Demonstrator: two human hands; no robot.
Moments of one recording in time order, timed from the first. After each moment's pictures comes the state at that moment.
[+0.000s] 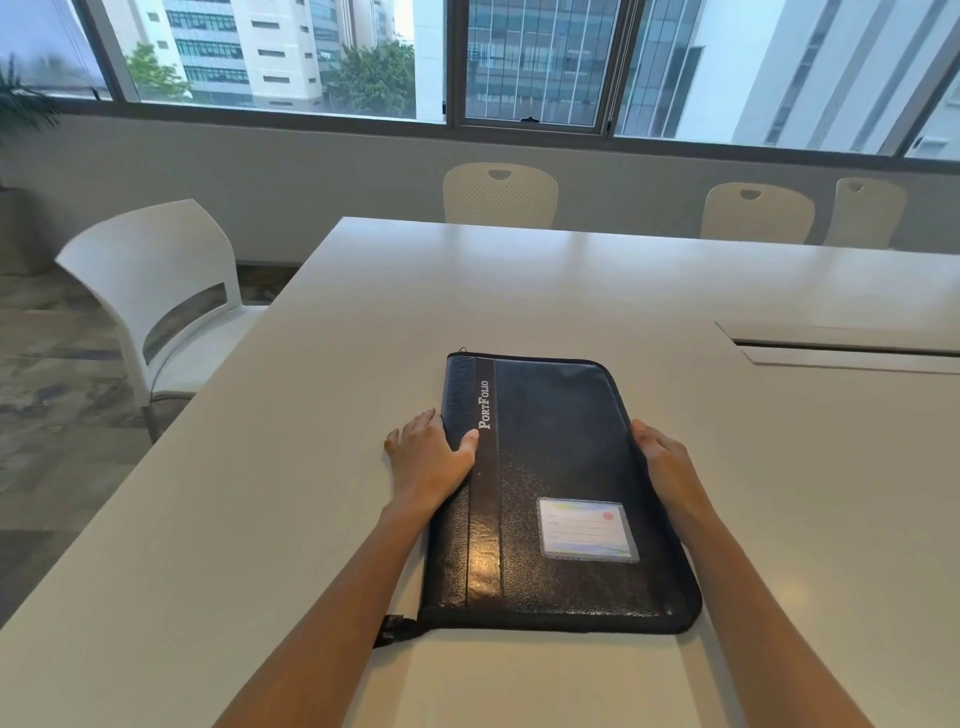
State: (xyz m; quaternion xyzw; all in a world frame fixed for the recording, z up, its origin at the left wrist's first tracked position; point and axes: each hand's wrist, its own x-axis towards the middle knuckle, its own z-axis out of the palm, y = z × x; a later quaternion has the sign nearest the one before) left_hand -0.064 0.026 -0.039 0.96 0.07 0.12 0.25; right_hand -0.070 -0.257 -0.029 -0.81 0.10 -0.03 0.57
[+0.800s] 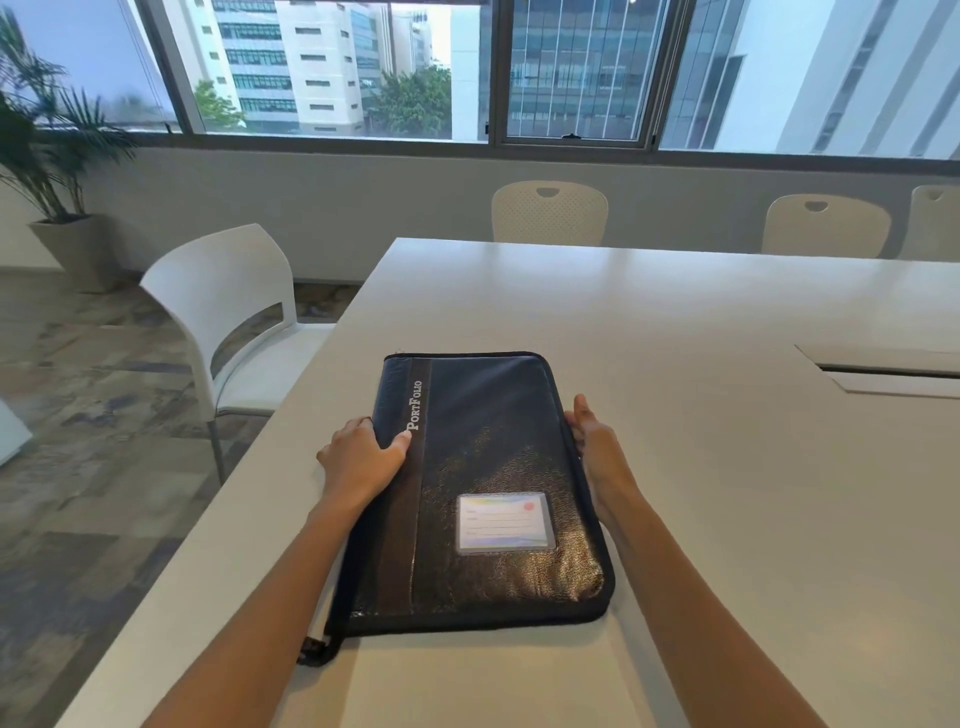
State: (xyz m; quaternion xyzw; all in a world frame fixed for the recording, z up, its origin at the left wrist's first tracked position) left_hand -0.051 0.190 -0.025 0.94 0.18 0.13 0.25; right_hand -0.028 -0.084 -0.008 -0.69 0.07 0.07 0.72
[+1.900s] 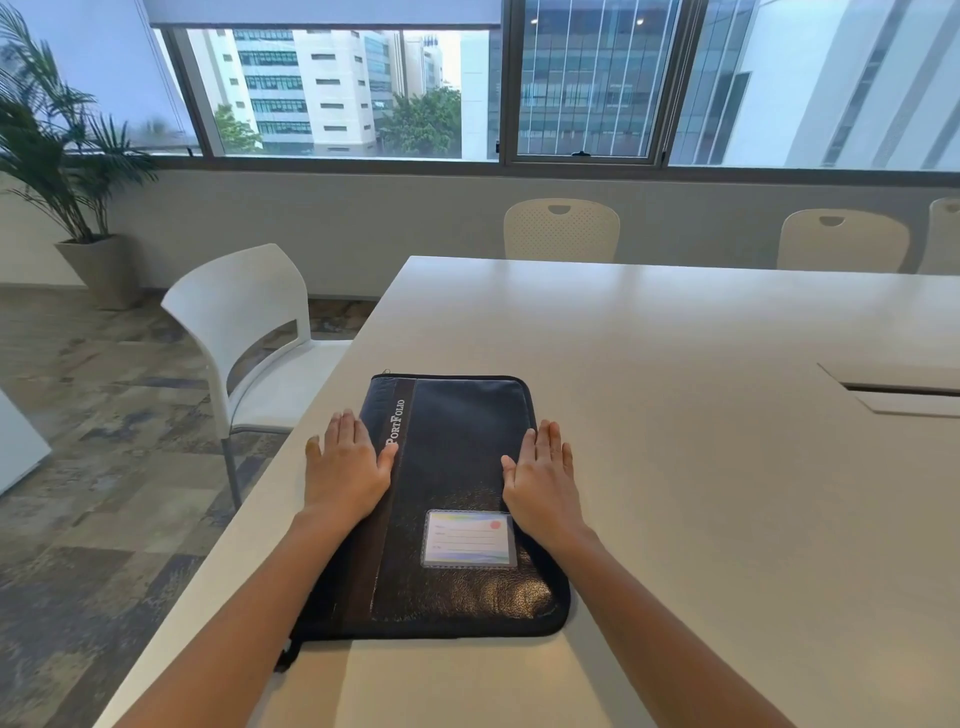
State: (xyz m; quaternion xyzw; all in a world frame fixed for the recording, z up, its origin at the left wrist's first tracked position) left_hand -0.042 0.227 -0.022 0.99 0.14 0.10 0.02; right_hand -0.023 -0.012 -0.038 -0.98 -0.09 -0.05 0.17
